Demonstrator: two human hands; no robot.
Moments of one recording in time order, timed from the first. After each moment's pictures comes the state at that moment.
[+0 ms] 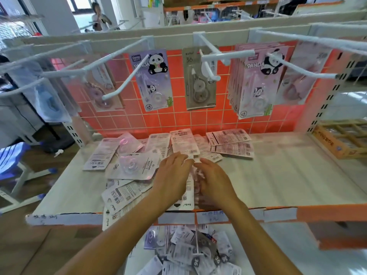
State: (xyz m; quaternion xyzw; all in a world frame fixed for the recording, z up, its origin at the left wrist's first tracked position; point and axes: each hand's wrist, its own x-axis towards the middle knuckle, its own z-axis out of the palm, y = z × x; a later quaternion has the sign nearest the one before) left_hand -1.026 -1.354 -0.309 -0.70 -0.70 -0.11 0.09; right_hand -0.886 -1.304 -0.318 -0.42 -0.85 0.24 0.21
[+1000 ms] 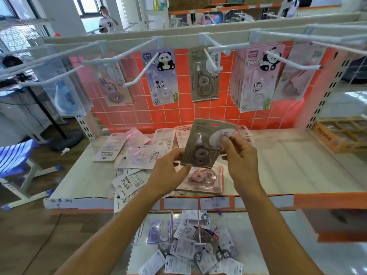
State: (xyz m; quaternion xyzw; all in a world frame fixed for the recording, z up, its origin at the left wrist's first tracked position) left_hand -1.024 -1.402 -0.277 -0.58 -0.67 -0.42 -0.19; right_hand -0.859 -1.336 -0.253 -0.38 -0.58 0.48 0.54
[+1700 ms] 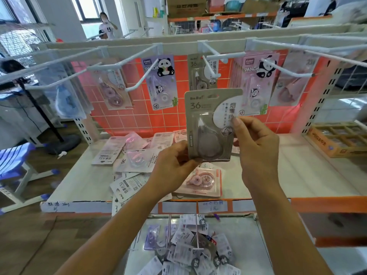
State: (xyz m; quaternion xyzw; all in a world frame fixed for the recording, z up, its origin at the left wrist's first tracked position) left_hand -1.006 -1.406 -0.240 -0.60 -0.58 -0.51 -0.22; right_hand -0.847 -1.354 -0.195 -0.30 -0.57 0.43 0.63
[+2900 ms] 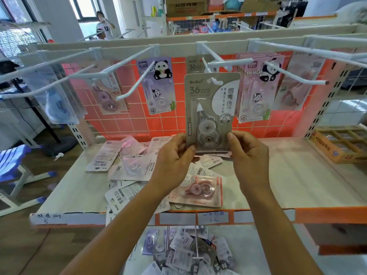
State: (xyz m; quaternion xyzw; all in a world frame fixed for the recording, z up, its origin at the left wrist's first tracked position) left_hand -1.002 -1.375 -0.227 -0.54 -0.54 -0.59 -0.26; right_hand -0.857 -1.314 -0.232 -0.38 -0.60 0.39 0.59
